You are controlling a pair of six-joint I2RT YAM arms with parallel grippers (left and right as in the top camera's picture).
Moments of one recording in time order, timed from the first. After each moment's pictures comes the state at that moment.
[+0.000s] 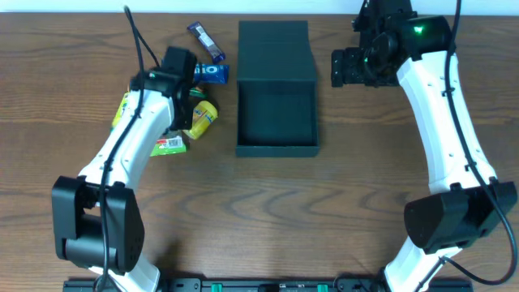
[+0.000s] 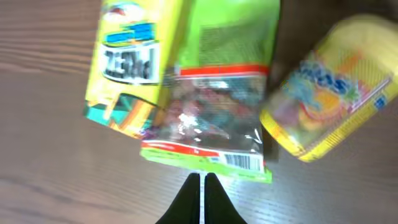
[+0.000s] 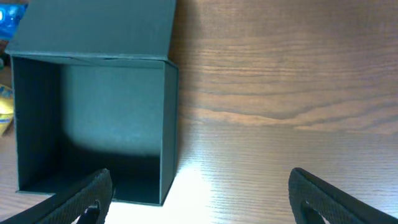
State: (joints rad) left arm -0.20 1.79 1.45 -1.02 -0.34 -0.16; right arm 0.18 1.91 2.00 -1.29 -0.03 0.17
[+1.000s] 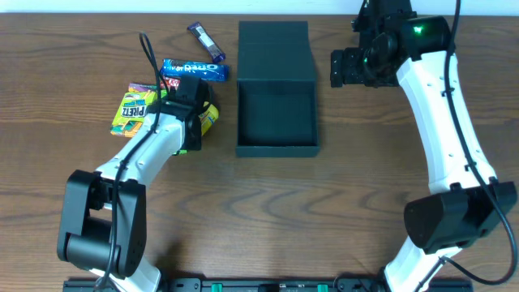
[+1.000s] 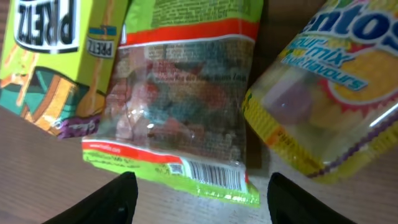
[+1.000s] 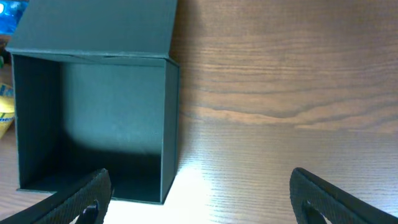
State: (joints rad) left arm -0.25 1.77 1.12 -0.70 -0.36 -0.22; right arm 0.18 1.91 2.00 -1.29 -0.03 0.17
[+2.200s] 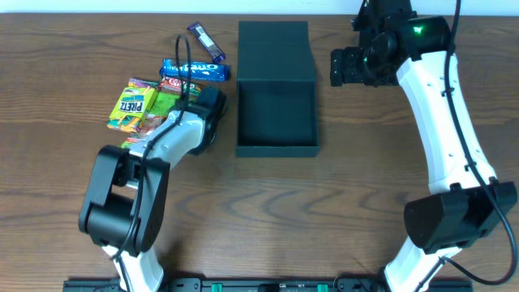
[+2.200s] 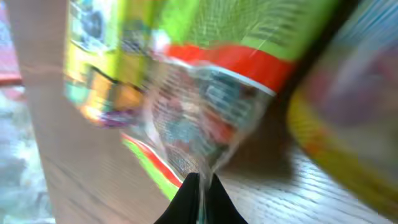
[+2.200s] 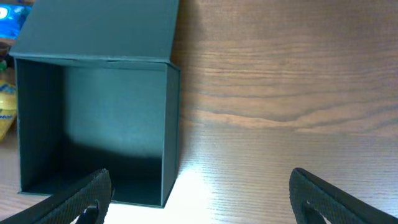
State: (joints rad) left arm -0.34 1.90 1.20 -0.78 -0.67 -0.18; right arm 0.18 1.91 2.00 -1.28 -0.03 0.17
